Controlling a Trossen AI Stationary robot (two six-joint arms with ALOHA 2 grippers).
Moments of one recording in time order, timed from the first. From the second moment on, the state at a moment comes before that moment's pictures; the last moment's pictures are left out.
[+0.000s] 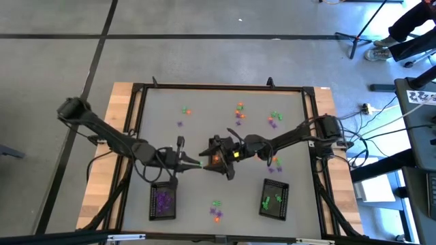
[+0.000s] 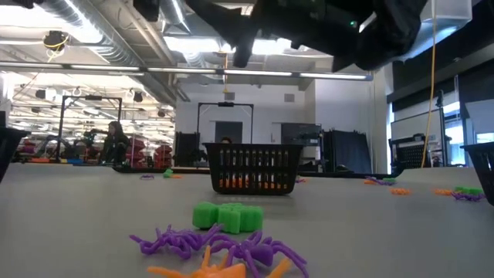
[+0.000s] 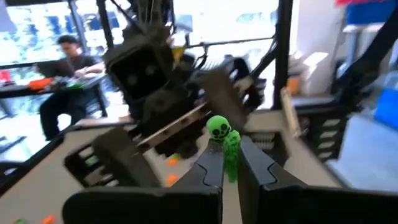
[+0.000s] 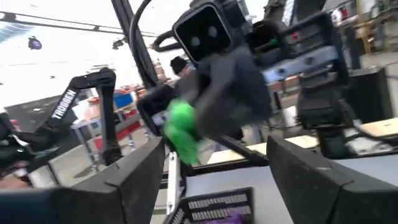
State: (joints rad) left arm -0.46 1.21 0.54 0.64 -0.42 0.05; right arm 0.15 1.92 0.97 1.17 -0.20 0.39
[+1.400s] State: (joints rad) left arm -0.56 1.34 0.55 0.71 -0.61 0.48; right arm 0.16 1.95 1.00 1.11 -0.17 0.67
